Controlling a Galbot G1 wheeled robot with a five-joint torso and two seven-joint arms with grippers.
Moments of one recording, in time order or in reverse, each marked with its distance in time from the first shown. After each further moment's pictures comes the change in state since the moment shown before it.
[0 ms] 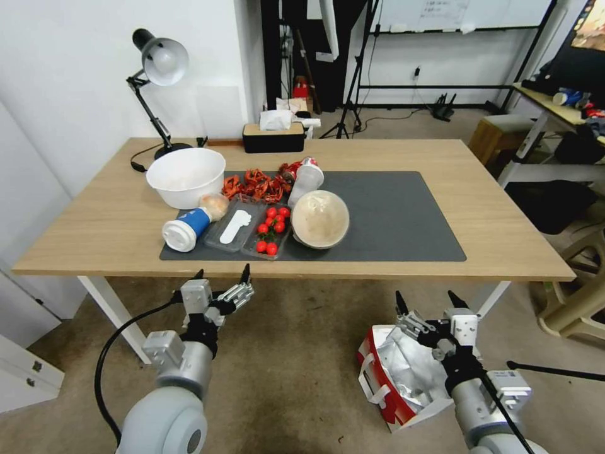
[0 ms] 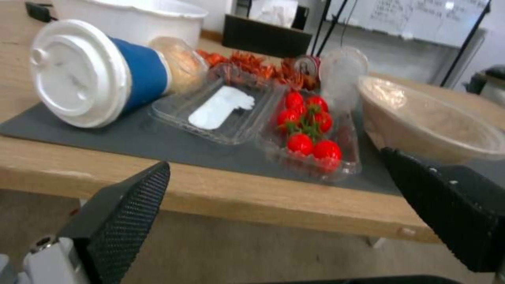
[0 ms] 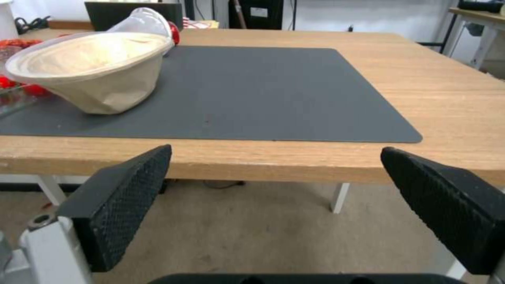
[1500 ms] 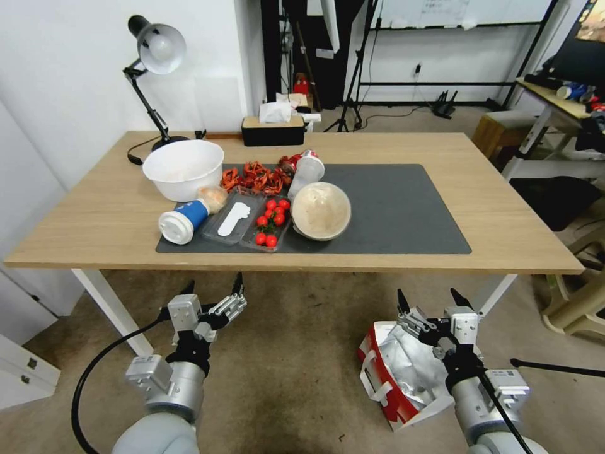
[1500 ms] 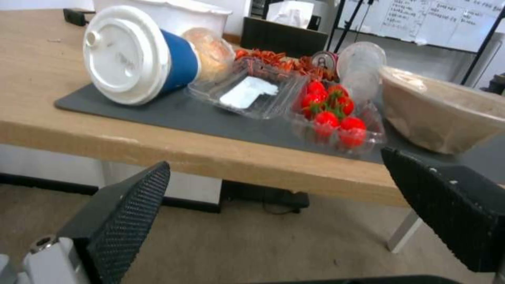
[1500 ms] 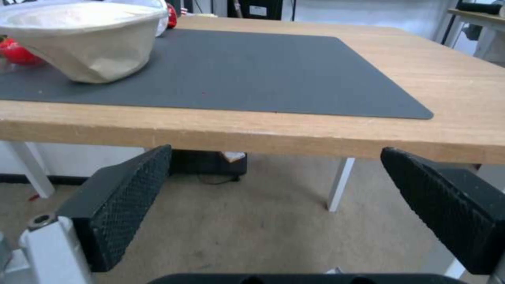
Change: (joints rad) left arm 0.117 0.019 -0.019 -0.055 0.032 -0.093 -0.018; right arm 0.009 -0.003 -0.009 -0.012 -0.033 0.012 0.011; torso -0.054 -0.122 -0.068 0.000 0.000
